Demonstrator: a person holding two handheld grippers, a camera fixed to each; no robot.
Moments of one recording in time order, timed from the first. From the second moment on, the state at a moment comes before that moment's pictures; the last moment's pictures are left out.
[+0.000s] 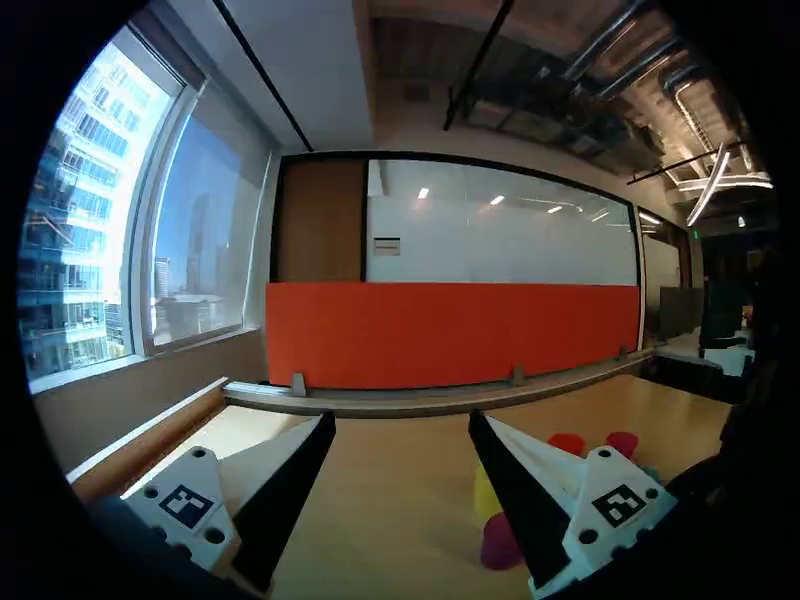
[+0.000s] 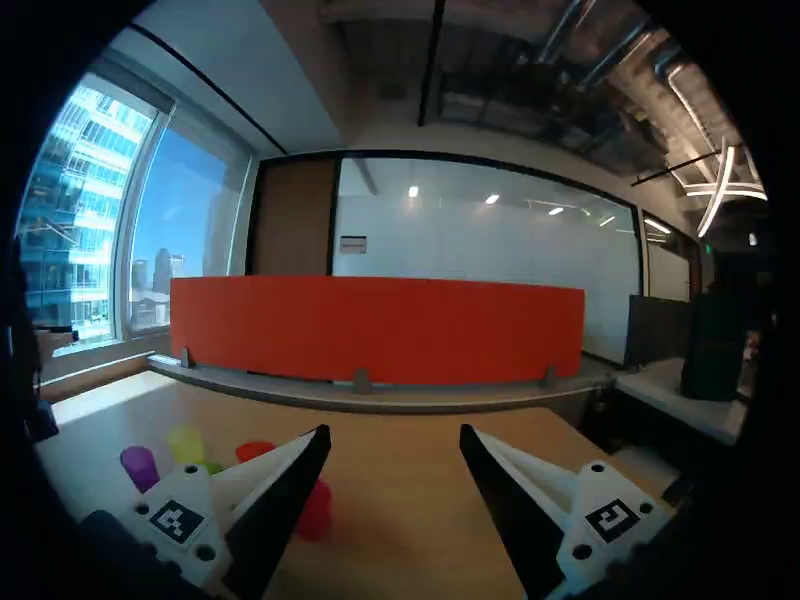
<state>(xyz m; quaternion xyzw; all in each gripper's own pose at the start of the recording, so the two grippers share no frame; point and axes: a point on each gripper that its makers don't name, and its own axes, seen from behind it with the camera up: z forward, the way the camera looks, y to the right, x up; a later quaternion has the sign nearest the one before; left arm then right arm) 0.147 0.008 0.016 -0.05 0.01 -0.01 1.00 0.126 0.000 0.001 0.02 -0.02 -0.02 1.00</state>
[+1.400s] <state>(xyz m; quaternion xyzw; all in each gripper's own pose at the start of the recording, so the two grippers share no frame) 0.181 0.059 0.008 -0.23 -0.03 0.03 0.97 0.202 -0.093 -0.030 0.25 -0.01 -0.03 0.97</state>
